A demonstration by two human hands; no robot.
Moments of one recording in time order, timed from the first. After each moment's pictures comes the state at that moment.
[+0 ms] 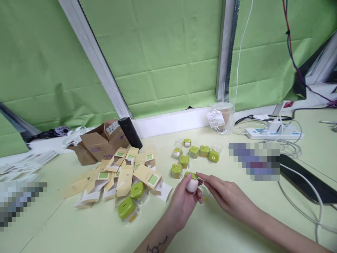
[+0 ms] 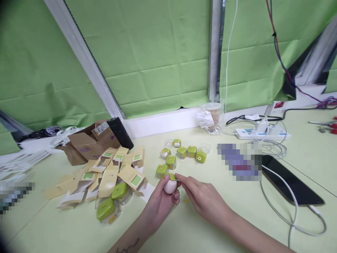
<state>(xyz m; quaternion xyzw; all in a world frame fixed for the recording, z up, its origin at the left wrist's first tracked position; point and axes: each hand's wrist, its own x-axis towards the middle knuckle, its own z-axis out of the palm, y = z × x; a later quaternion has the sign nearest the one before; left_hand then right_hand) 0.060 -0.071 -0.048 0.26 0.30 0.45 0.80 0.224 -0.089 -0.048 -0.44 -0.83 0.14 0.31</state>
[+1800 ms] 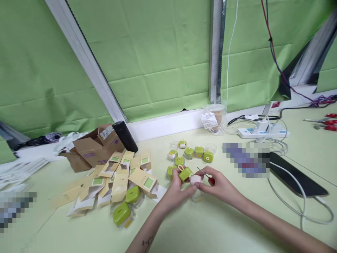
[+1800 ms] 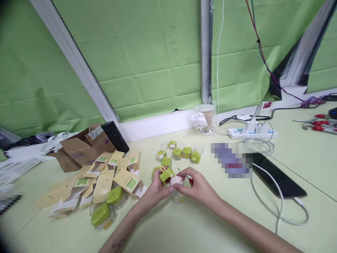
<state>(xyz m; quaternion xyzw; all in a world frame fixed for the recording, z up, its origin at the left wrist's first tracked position) 0.045 -0.054 -0.034 0.48 0.36 0.43 0.67 0.220 -0.069 -0.047 -0.51 -0.69 0.33 0.39</state>
